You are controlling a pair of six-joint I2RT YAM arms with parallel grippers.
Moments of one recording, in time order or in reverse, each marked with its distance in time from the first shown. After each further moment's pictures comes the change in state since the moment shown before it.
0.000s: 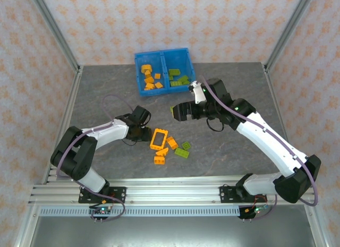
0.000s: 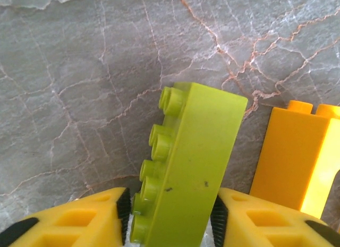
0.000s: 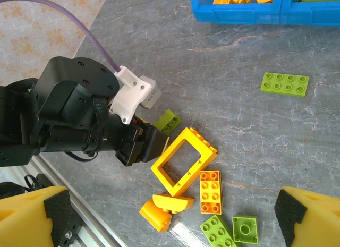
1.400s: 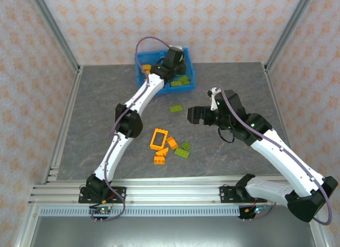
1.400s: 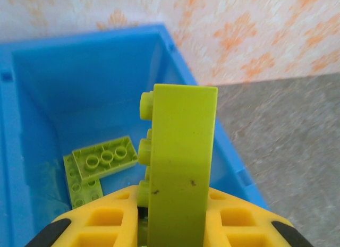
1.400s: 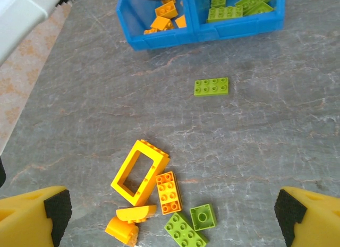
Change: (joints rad) left arm 0.000 1.098 1.918 -0.174 -0.155 0.187; right arm 0.000 -0.226 -0.163 -0.008 0.266 0.124
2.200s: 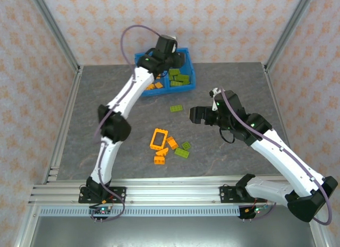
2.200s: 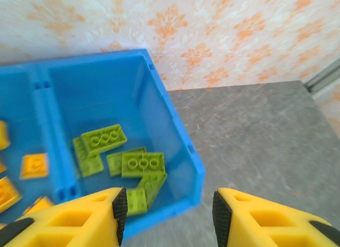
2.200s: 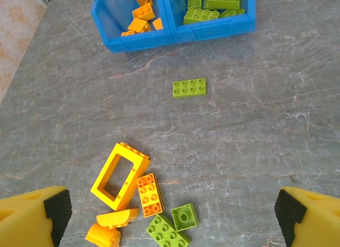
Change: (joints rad) left arm -0.008 -0.447 -0.320 -0.099 0.069 -0.057; right arm 0.000 0.000 -0.001 -0.025 0.068 0.002
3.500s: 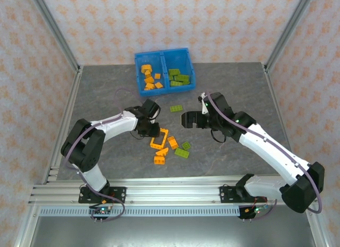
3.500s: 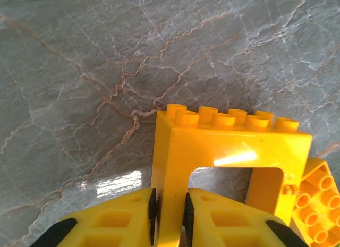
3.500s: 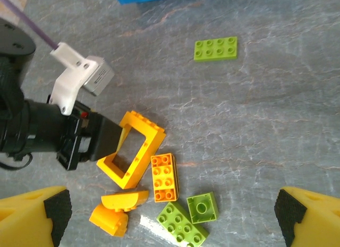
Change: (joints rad) left arm -0.049 -0.519 -1.389 0.160 0.201 -0.103; right arm 0.000 0.121 -0.090 0.109 -0.161 -0.013
